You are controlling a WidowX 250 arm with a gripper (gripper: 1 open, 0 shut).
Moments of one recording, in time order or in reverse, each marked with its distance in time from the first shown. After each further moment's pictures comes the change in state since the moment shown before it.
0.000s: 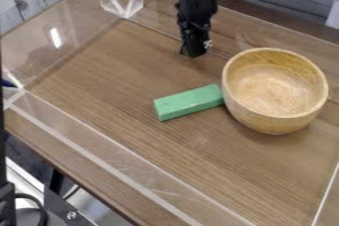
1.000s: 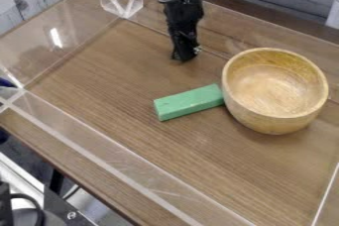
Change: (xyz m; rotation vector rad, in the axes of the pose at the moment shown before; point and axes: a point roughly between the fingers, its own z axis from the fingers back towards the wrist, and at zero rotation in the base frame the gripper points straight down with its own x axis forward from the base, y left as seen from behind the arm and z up) arm -0.019 0.003 -0.007 0.023 -0.068 -0.003
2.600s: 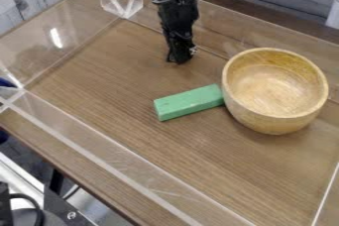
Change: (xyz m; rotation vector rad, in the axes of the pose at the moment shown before) arm -0.004 0.005 0.001 0.011 -0.020 0.042
